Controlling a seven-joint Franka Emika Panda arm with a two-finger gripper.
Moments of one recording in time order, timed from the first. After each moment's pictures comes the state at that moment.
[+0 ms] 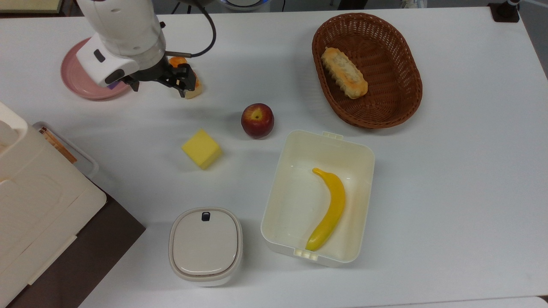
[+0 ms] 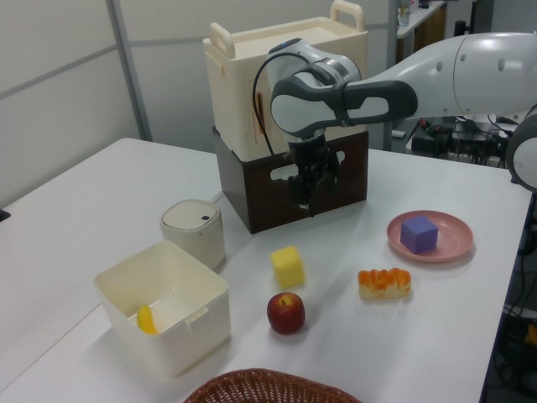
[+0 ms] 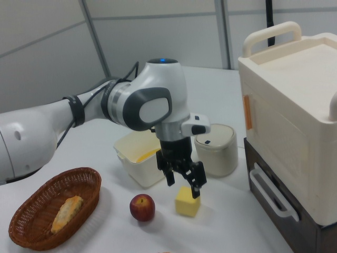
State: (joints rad) arm -0.09 0.38 -0.10 -1.42 -0.07 1.65 -0.08
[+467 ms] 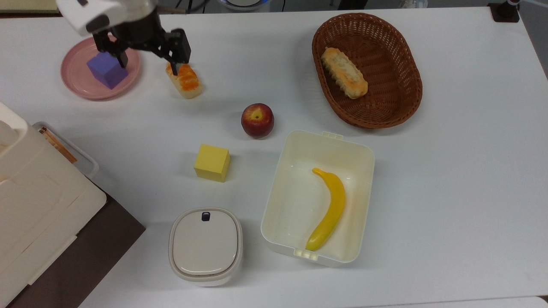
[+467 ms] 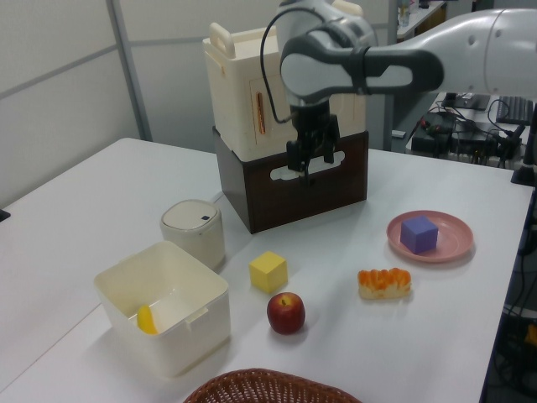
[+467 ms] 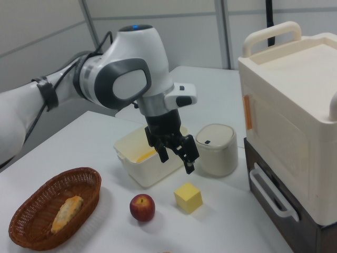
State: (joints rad) arm -0.08 0.26 -0.10 -1.40 -0.07 1.65 -0.07
